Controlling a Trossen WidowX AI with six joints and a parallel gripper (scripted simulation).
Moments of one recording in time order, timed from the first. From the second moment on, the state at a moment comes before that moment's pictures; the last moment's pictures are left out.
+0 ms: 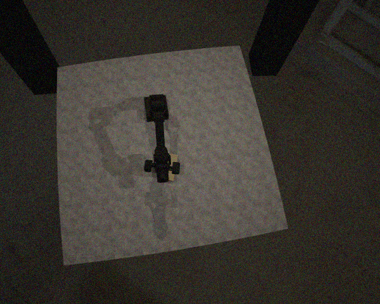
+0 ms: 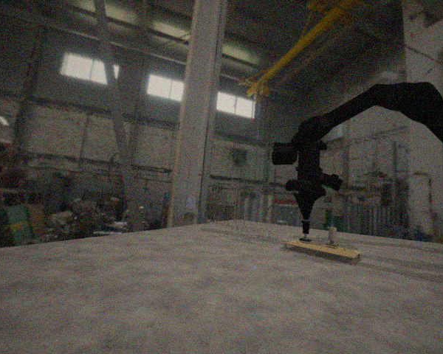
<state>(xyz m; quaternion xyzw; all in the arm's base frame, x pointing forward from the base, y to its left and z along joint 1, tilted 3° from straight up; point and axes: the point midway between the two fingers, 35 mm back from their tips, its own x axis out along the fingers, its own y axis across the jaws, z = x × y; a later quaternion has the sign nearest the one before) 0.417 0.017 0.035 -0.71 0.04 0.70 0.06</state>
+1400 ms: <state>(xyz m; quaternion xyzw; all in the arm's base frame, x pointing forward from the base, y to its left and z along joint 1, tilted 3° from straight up) 0.416 0.017 0.030 -0.71 0.04 0.71 0.06</state>
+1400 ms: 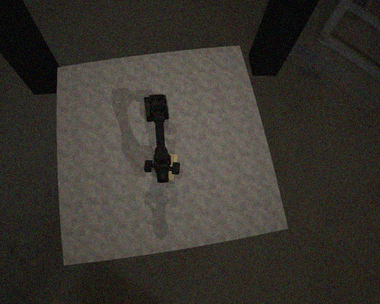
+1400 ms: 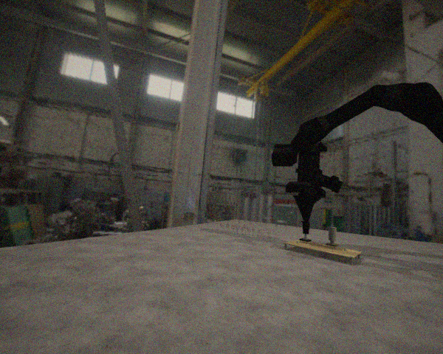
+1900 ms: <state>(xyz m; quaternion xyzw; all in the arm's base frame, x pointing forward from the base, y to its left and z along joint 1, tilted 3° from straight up) 0.416 0.017 0.029 -0.71 0.04 0.70 0.06</state>
